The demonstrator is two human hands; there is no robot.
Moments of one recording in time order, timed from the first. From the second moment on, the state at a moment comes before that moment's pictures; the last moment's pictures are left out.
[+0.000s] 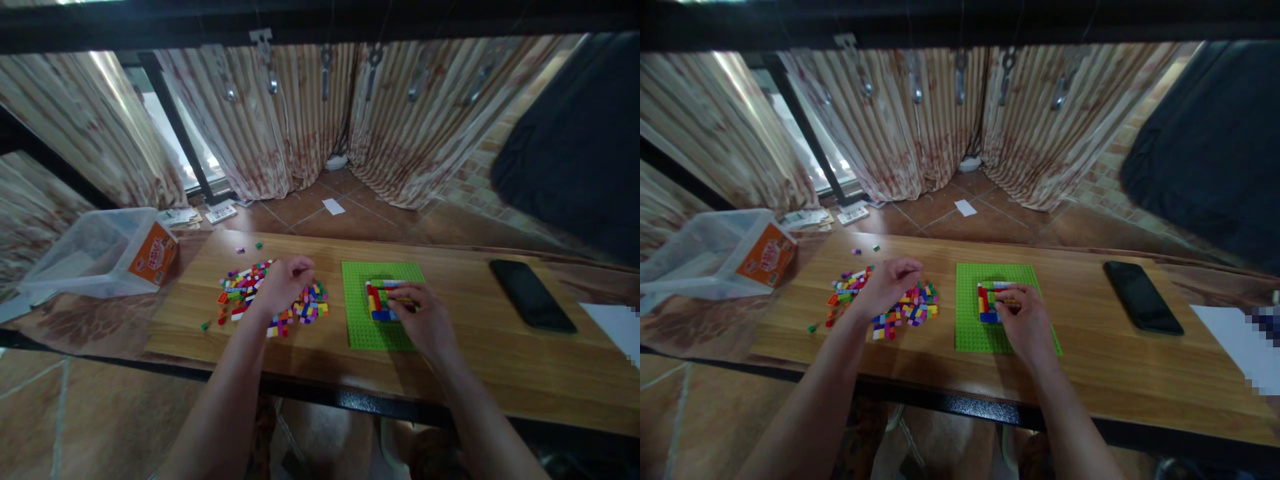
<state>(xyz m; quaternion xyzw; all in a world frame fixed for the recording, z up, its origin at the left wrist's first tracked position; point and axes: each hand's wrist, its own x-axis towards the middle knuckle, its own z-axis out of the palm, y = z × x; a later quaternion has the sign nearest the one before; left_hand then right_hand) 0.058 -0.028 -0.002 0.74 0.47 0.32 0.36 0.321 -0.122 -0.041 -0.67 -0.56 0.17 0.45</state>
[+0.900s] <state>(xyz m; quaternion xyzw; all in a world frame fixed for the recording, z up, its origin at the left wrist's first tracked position) 0.043 -0.034 0.011 0.77 0.38 0.26 0.44 0.304 -0.129 -0.024 -0.63 -0.58 0.11 0.51</state>
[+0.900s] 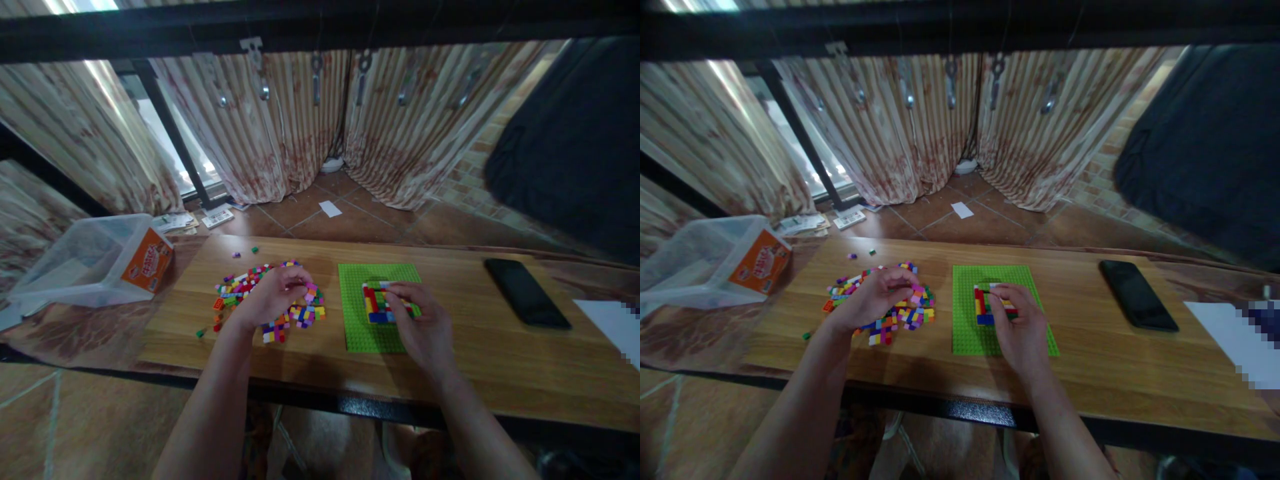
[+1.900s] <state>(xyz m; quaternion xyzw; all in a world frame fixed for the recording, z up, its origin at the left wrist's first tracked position) 0.125 -0.069 -0.012 0.57 0.30 0.35 0.68 0.273 -0.135 -0.010 -0.56 -0.58 0.25 0.53</state>
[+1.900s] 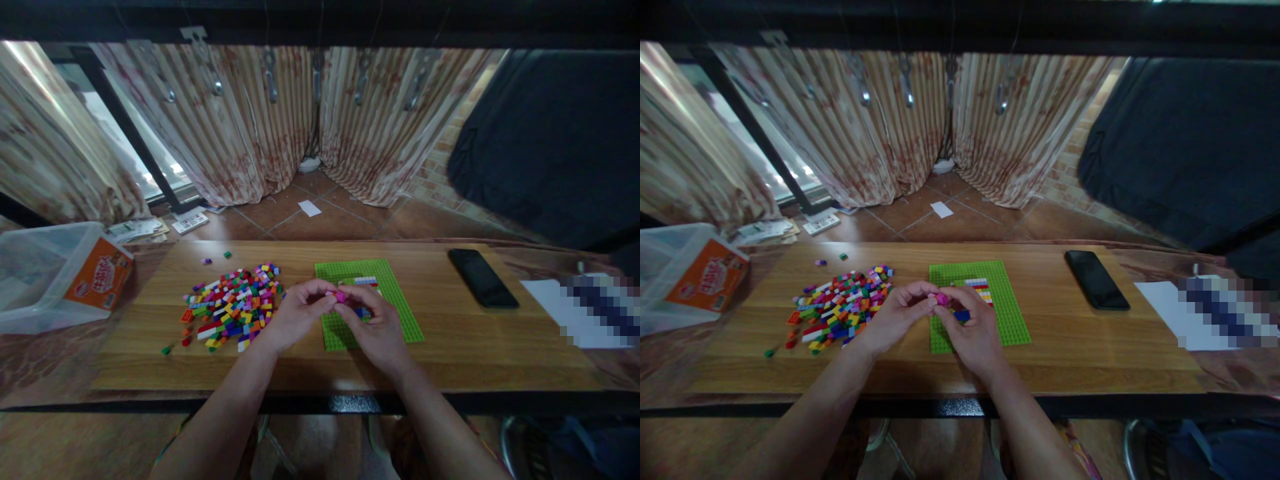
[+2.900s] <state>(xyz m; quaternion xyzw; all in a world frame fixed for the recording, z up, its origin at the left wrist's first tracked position) 0.132 -0.076 -0.006 0.29 0.36 0.29 0.84 0.271 -0.131 -0.011 -0.50 -0.46 0.44 0.59</state>
